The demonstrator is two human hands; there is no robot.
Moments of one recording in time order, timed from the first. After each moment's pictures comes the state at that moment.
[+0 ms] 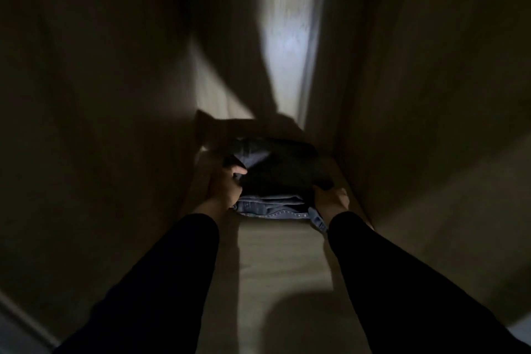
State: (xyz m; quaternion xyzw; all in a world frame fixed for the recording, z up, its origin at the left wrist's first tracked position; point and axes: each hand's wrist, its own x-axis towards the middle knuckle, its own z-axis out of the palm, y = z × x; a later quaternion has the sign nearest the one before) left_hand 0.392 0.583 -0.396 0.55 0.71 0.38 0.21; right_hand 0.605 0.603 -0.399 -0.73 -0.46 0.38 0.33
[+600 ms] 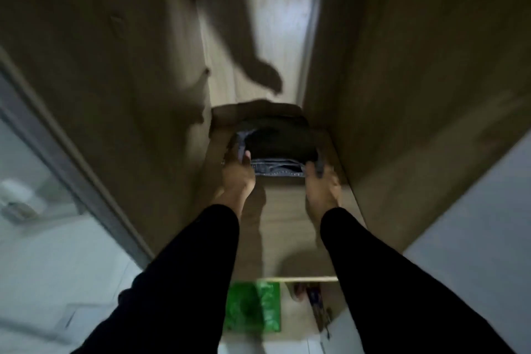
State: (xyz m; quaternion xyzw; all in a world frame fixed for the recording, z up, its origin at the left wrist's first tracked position) left_hand 0.437 0.482 -0.332 0.42 0.76 0.42 0.24; right_hand 0.603 0.484 -0.339 -0.68 -0.52 0.35 0.37
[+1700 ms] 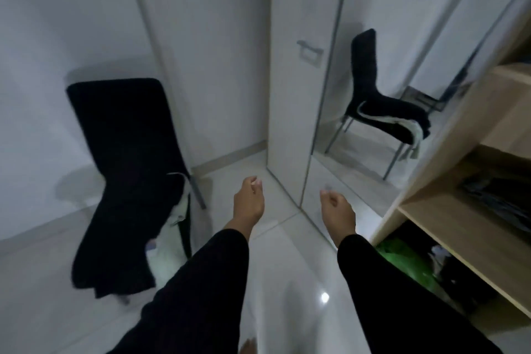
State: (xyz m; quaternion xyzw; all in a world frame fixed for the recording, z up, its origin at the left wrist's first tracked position) left_hand 0.410 -0.230 -0.155 0.03 0.87 0.48 0.09; right_hand 0.496 -0.069 -0.166 -0.35 -0.77 0.52 0.13
